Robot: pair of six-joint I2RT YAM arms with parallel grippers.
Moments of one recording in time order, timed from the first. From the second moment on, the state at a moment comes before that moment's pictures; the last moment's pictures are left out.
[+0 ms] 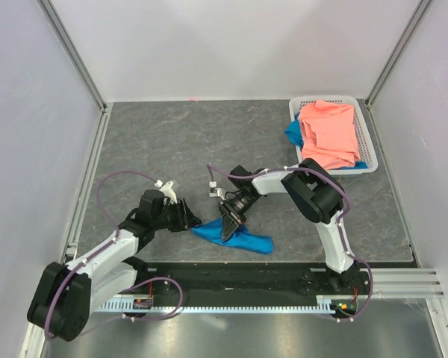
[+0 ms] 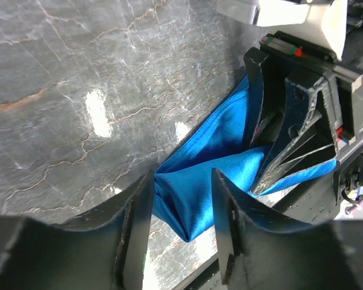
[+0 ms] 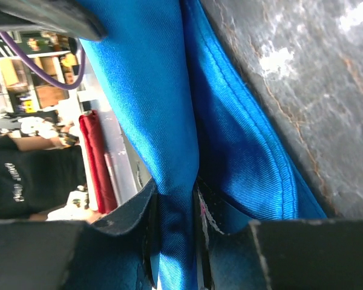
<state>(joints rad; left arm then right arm) -0.38 0.94 0.27 -0.03 0.38 -0.58 0.74 2.15 1.23 -0.50 -1.09 0.00</state>
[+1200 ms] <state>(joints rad) -0.38 1.28 0.41 -0.06 0.44 -0.59 0.93 1.72 1.12 -0.37 -0.36 -0.08</state>
